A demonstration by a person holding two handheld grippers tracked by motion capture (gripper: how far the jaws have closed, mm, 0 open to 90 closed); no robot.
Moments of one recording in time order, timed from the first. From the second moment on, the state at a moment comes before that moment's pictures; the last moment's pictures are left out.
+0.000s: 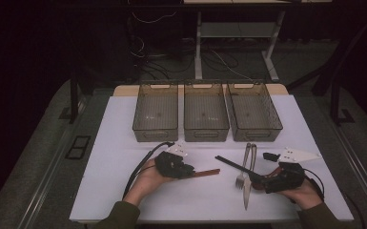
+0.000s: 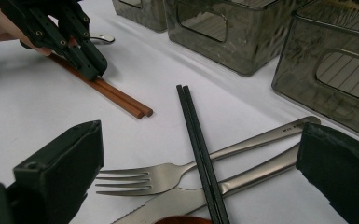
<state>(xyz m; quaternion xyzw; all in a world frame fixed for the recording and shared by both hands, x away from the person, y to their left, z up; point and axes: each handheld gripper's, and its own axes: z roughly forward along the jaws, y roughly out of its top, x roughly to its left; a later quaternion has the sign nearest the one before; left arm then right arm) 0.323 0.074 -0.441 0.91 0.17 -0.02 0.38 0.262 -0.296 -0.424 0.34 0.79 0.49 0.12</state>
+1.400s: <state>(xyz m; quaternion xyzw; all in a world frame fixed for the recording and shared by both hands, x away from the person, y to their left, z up) 0.330 0.078 -0.443 0.91 0.17 0.01 0.37 0.261 -0.296 -0.424 0.34 0.80 0.48 0.12</state>
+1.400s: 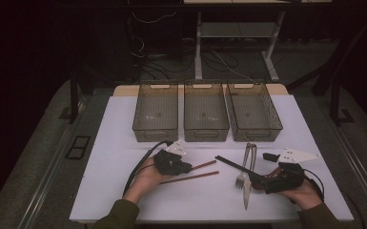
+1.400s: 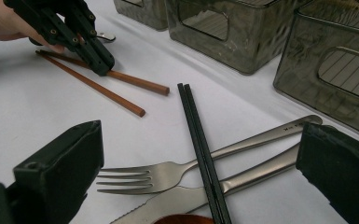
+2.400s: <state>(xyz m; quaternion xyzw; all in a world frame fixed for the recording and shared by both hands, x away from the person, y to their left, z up) 0.325 0.094 -0.404 0.88 0.20 0.04 0.43 0.262 -0.296 -0.426 0.35 0.80 0.48 0.12</state>
